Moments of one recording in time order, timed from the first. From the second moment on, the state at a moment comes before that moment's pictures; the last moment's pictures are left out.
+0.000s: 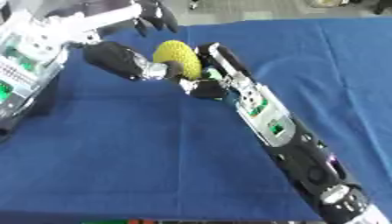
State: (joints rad) left arm -1.03 0.35 -0.57 -1.63 -0.43 0.32 -0.59; right arm -0.62 -0.32 0.37 -1.51 0.20 0.07 0.02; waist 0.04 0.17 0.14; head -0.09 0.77
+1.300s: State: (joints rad) left arm -1.04 0.32 -0.58 -1.51 -0.66 0.17 -0.66; right arm -0.62 -0.30 0.40 -1.51 0.19 0.04 0.07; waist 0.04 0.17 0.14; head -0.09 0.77
